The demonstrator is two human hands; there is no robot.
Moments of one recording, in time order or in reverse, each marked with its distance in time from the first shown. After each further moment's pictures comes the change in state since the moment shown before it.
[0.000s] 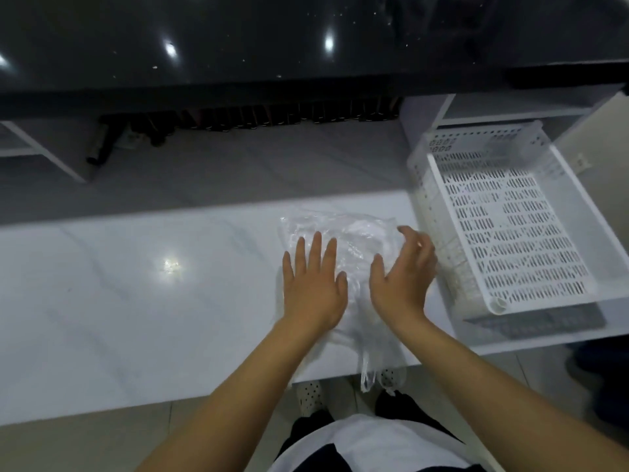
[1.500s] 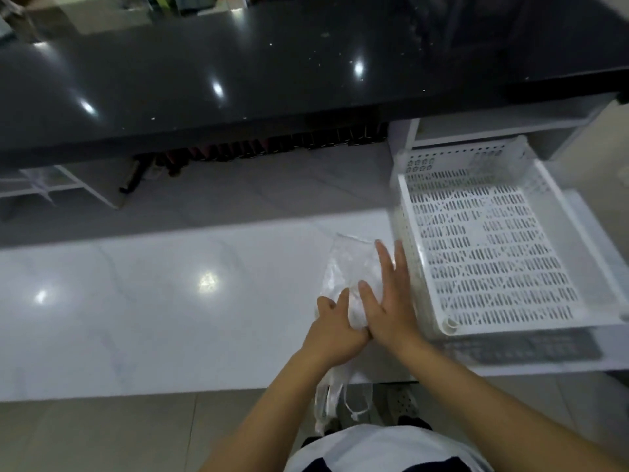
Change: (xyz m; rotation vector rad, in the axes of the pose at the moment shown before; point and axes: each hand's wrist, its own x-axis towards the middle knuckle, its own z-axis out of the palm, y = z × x) left_hand -0.026 0.101 0.010 -0.447 -0.336 -0.260; right_hand 0.017 0.067 -0.034 0.366 -0.298 -0.213
